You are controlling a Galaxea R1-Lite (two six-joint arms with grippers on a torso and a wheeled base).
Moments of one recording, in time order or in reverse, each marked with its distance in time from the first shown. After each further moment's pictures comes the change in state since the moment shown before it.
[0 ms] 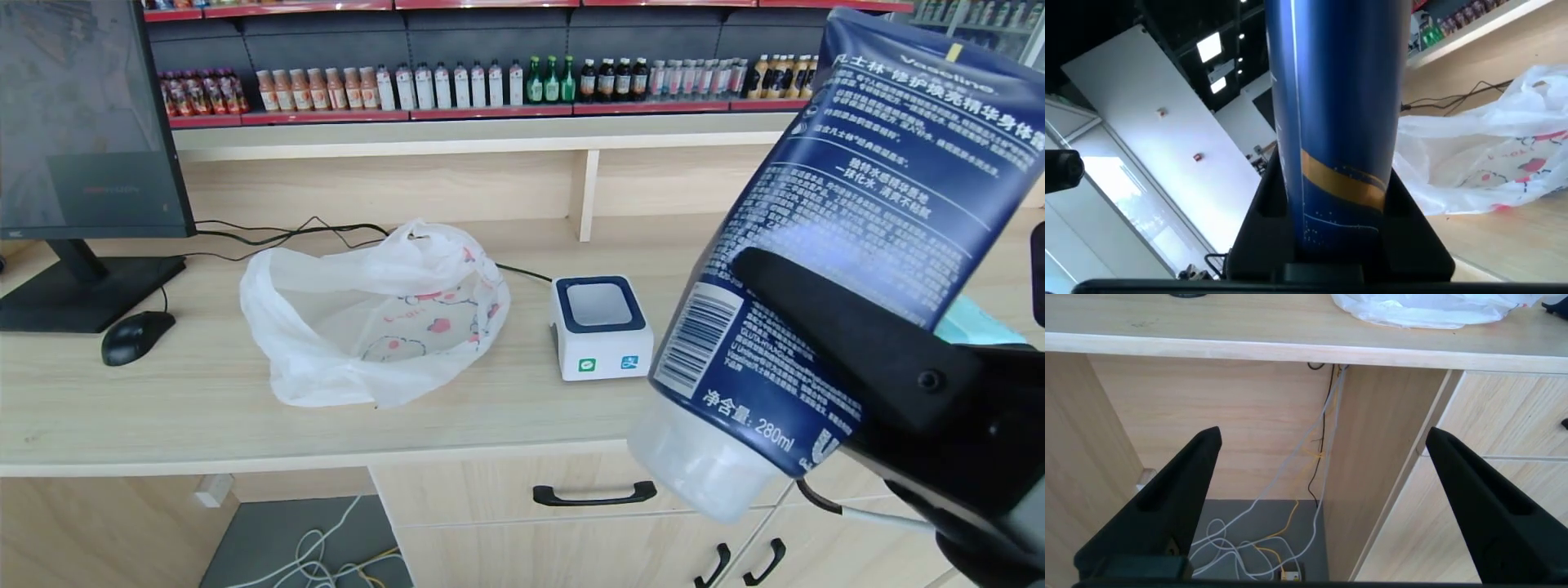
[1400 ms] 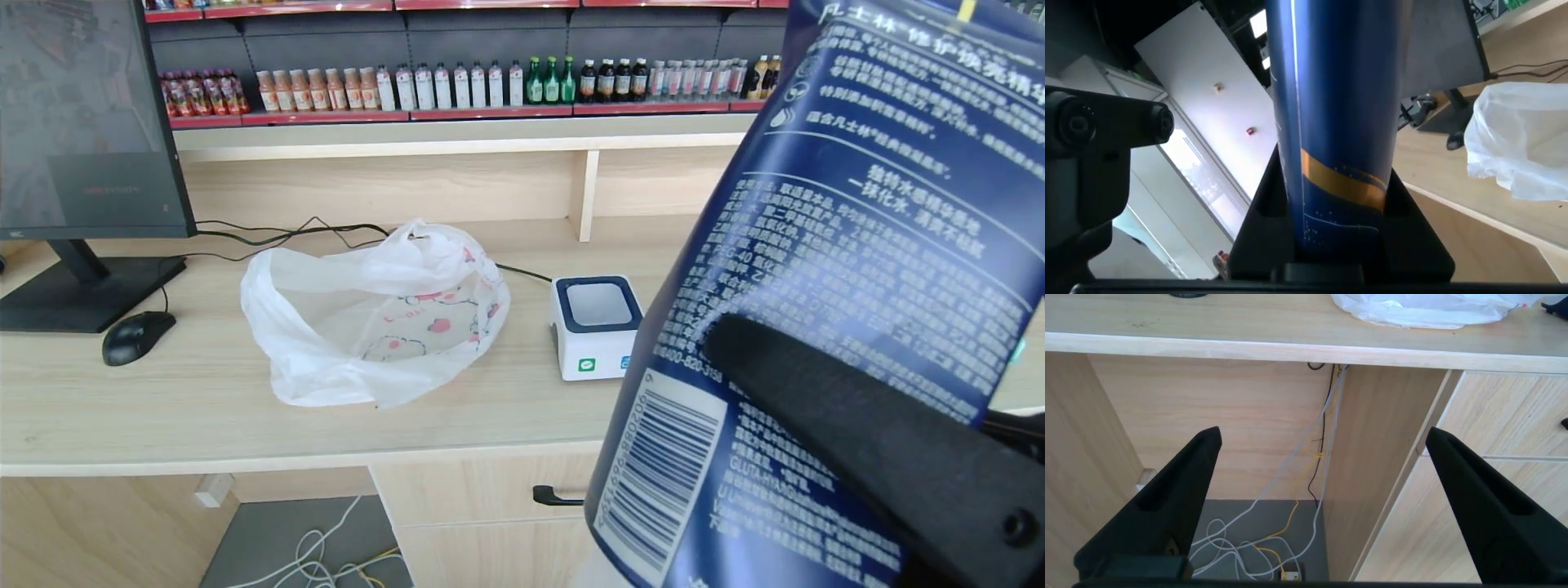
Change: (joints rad) left arm 0.000 0.000 0.000 0.000 0.000 0.000; right arm 0.183 0.022 -0.040 0.000 -0.003 -0.005
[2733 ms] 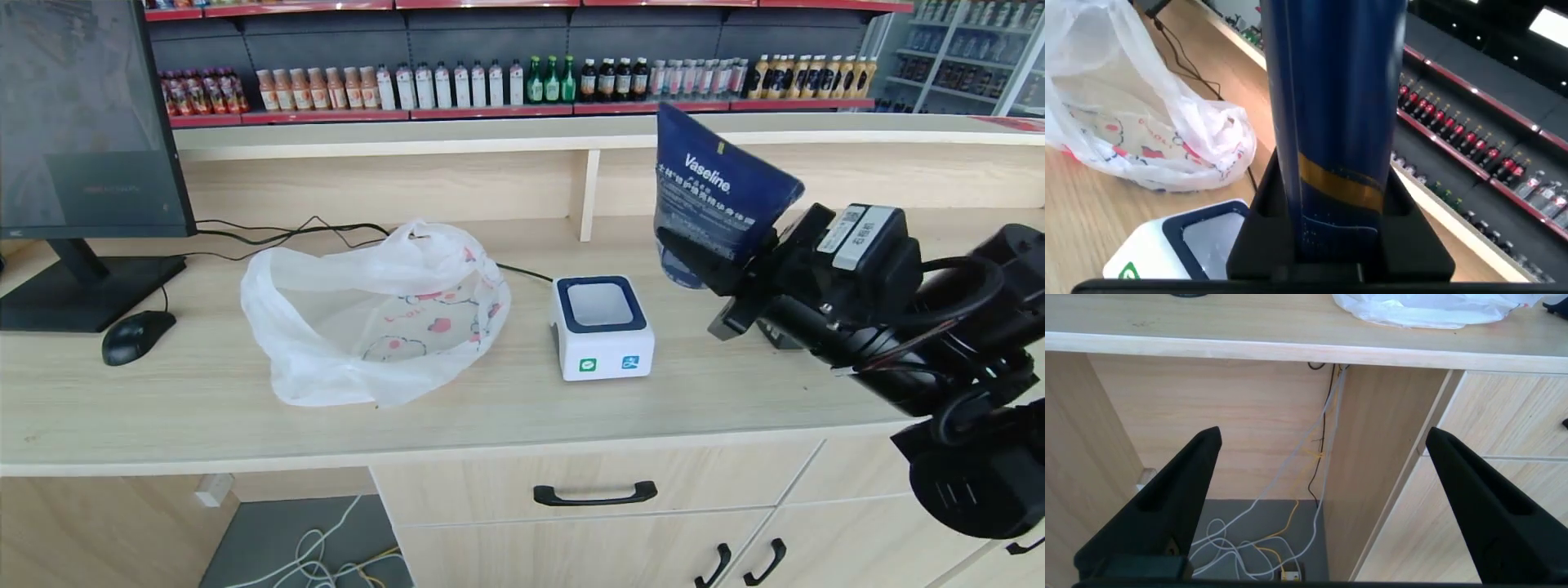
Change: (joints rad) left arm 0.000 0.000 0.000 0.000 0.000 0.000; right arm -0.752 0.329 -0.255 0.001 0.447 -1.243
